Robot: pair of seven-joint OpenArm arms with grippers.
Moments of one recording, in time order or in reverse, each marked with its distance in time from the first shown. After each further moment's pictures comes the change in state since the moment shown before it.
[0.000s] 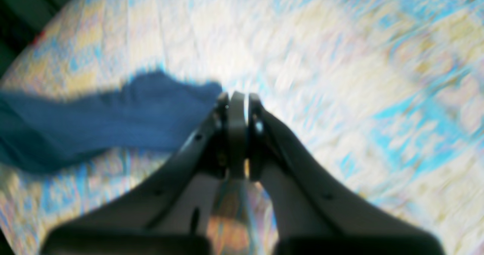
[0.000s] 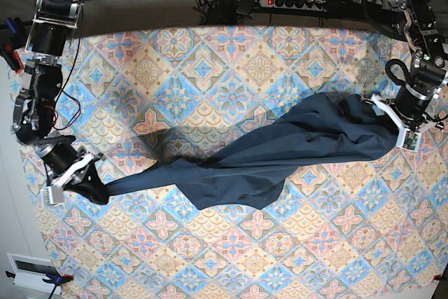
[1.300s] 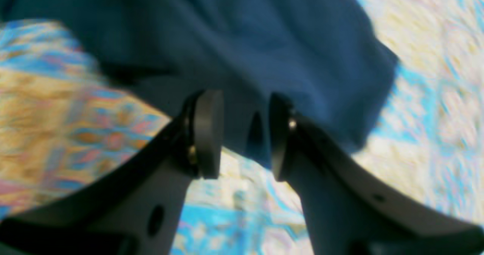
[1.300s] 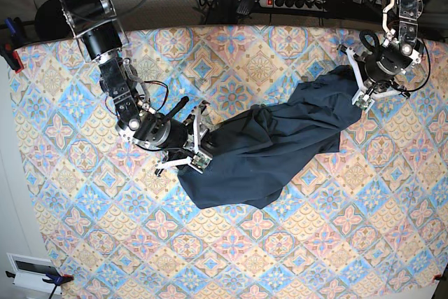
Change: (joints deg) left arm 9.6 -5.2 15.8 -1.0 6.4 0.9 8.7; right arm 2.5 -10.8 -38.8 4.2 -40.6 -0.9 0.8
